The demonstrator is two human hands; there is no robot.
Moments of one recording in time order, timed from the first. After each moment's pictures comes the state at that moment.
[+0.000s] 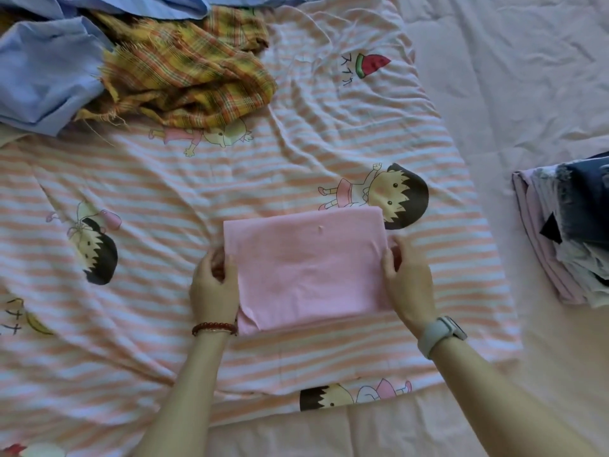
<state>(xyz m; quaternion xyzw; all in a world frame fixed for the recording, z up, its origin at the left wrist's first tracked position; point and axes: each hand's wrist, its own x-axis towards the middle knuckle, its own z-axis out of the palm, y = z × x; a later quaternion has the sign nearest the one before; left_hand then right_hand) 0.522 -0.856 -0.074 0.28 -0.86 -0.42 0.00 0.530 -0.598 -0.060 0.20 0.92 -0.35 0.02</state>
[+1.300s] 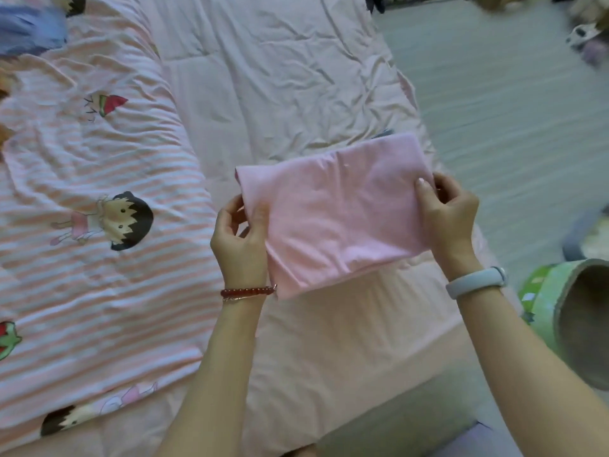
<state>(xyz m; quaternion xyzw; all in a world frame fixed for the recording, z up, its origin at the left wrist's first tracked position) 0.550 -0.369 0.092 0.18 -0.67 -0.72 0.04 0.576 -0.140 0.116 0.26 0.82 -0.47 -0.20</state>
